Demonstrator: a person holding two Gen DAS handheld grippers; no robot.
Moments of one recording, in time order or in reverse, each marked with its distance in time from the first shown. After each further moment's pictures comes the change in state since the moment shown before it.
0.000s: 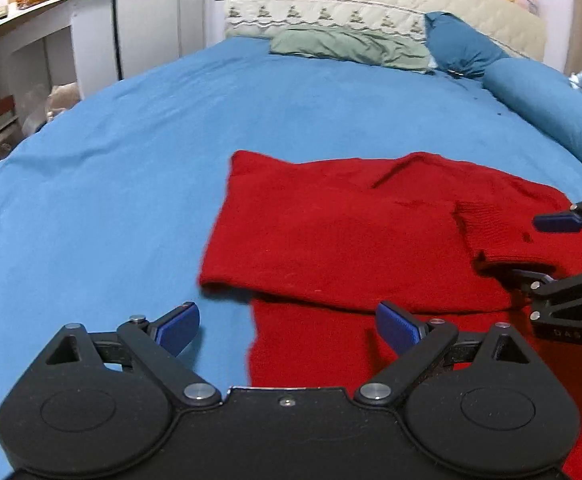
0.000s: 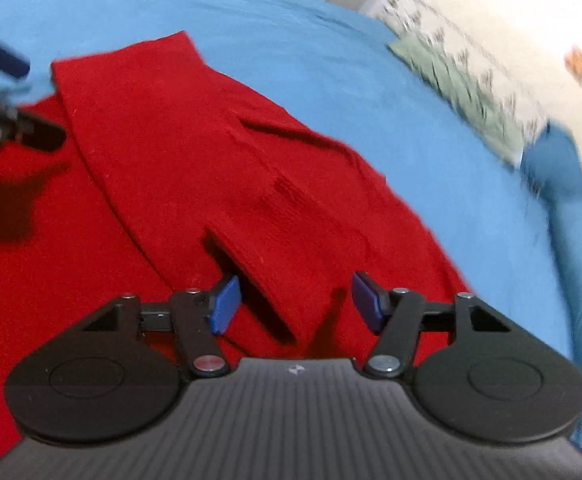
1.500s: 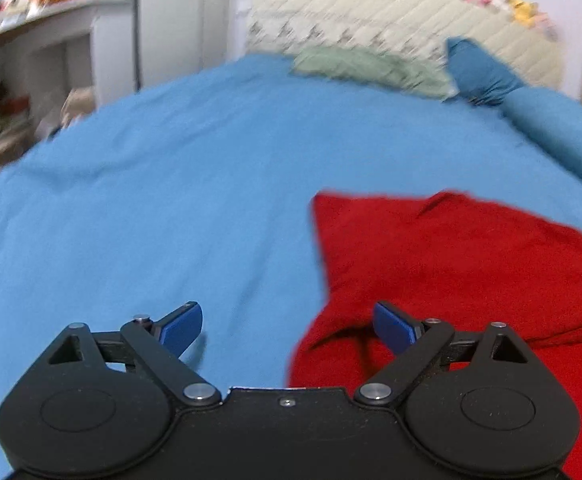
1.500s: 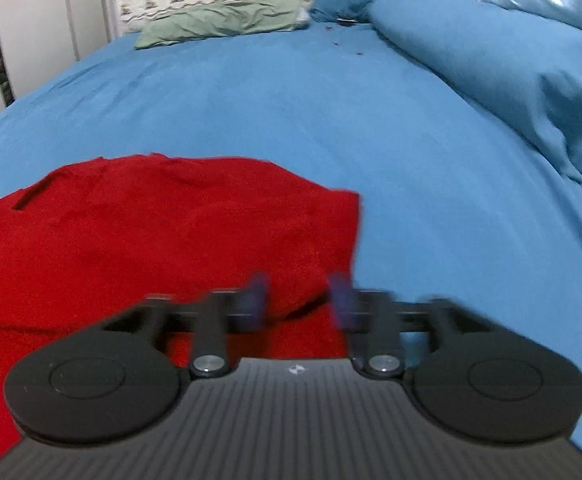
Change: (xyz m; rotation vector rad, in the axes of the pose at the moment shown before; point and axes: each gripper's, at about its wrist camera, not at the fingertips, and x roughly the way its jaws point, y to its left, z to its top) left arm 0.001 0.011 0.013 -0.037 -0.093 0.006; right arm -0.013 -0.182 -0.157 0.898 0.080 -0.176
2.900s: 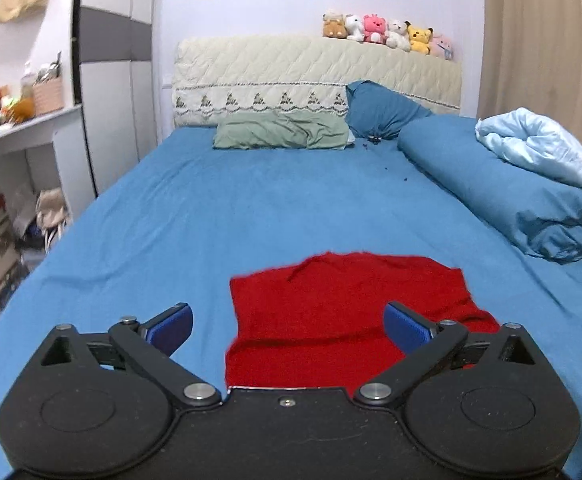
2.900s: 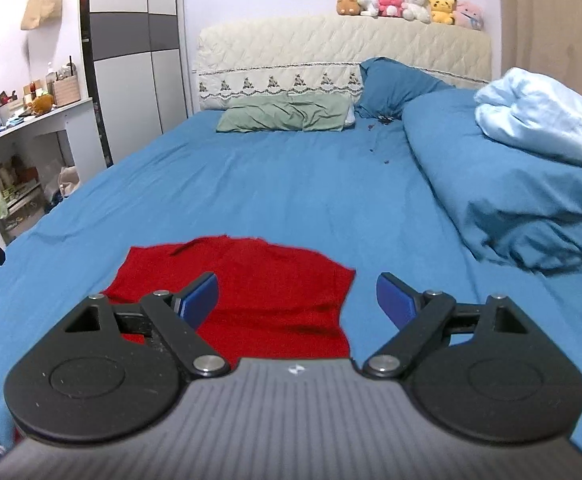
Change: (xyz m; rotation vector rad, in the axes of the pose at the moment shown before) left arm -0.245 -0.033 0.031 0.137 -0.082 -0.160; right arm -0.340 -0.030 0.001 -0.075 -0.182 0.173
